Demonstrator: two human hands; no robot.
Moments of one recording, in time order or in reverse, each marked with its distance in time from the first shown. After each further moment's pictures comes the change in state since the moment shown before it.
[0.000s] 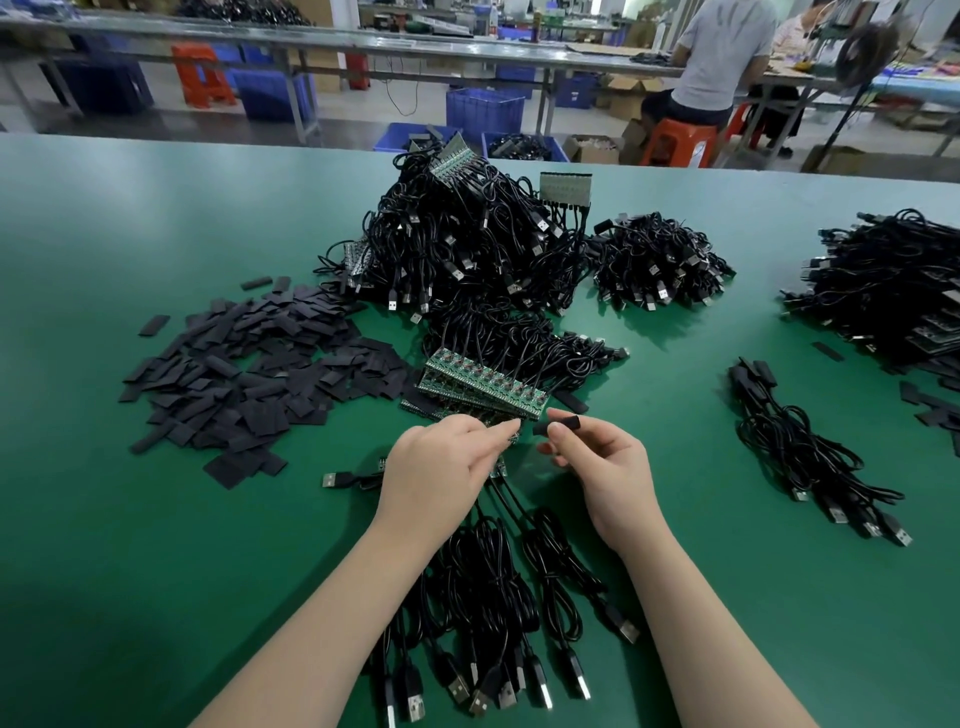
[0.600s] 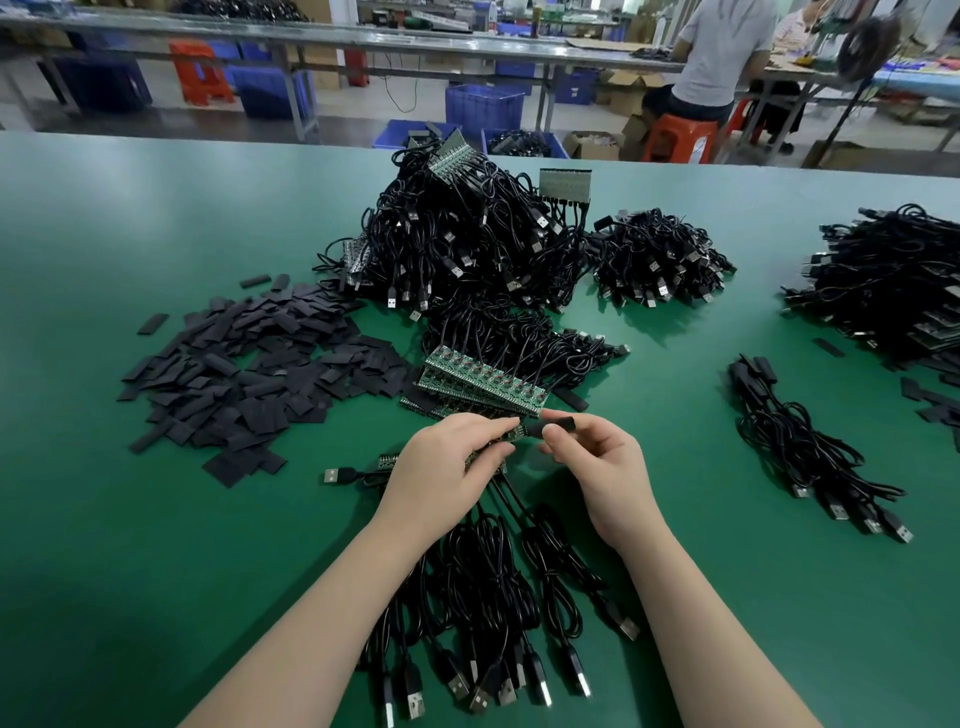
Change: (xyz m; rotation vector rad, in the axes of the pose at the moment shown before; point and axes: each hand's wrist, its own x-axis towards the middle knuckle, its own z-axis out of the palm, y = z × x) left_hand 0.000 -0.007 0.005 -0.207 -0.140 -0.120; right_hand -0.003 -0.002 0.001 -0.072 -0.042 -0.013
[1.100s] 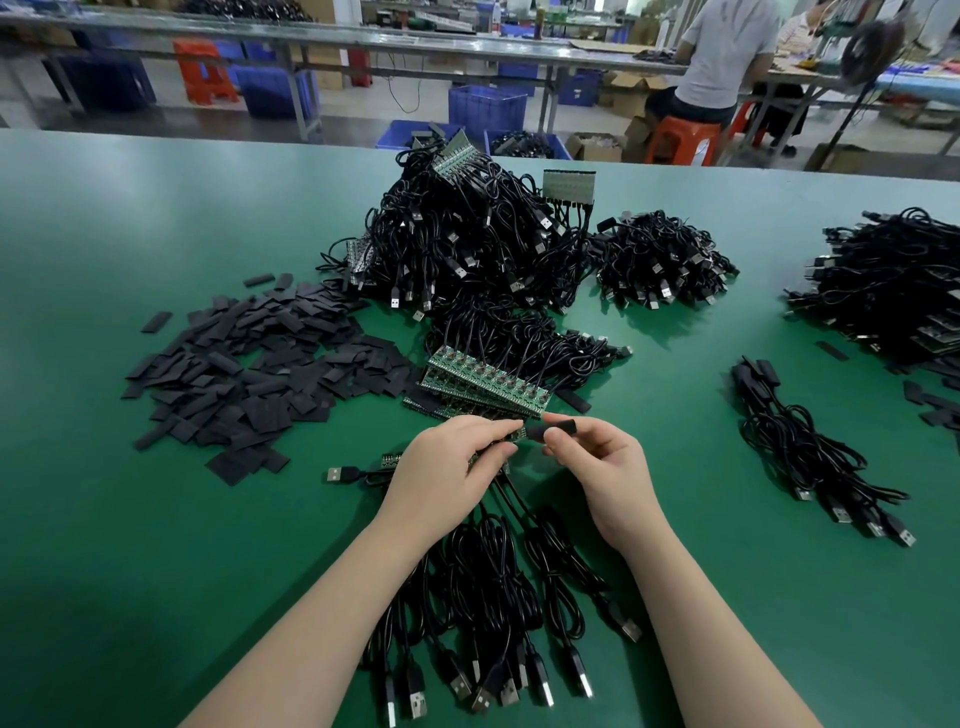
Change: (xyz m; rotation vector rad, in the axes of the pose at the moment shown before) left_hand 0.000 0.000 0.000 -0.018 -0.024 -0.037; right_hand -0.001 -0.001 -0.002 -0.015 -0.016 0.009
